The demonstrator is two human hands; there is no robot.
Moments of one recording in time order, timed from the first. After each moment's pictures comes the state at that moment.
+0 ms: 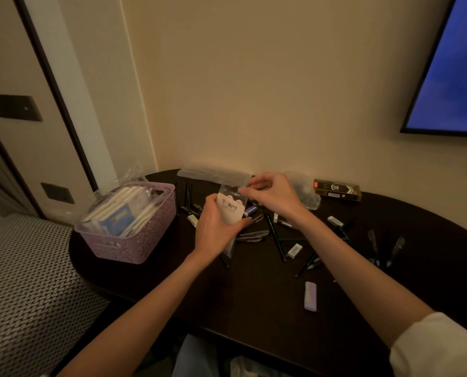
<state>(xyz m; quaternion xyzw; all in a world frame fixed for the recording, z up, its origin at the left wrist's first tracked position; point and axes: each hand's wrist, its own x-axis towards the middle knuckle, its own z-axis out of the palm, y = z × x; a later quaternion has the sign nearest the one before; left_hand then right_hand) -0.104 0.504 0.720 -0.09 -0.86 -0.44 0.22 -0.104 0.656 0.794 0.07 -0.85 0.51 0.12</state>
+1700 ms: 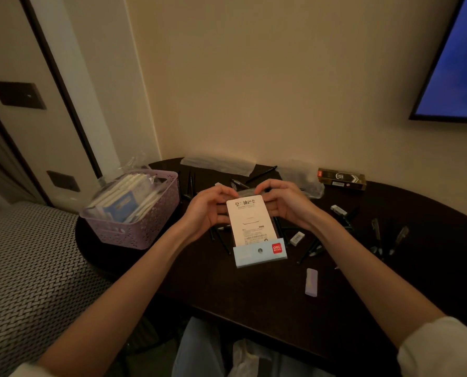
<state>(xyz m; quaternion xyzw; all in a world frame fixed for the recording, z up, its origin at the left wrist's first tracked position) -0.099 0.471 0.750 -0.15 -0.62 -0.76 -0.15 -0.086 0.682 0.769 0.11 -0.69 0.70 -0.11</state>
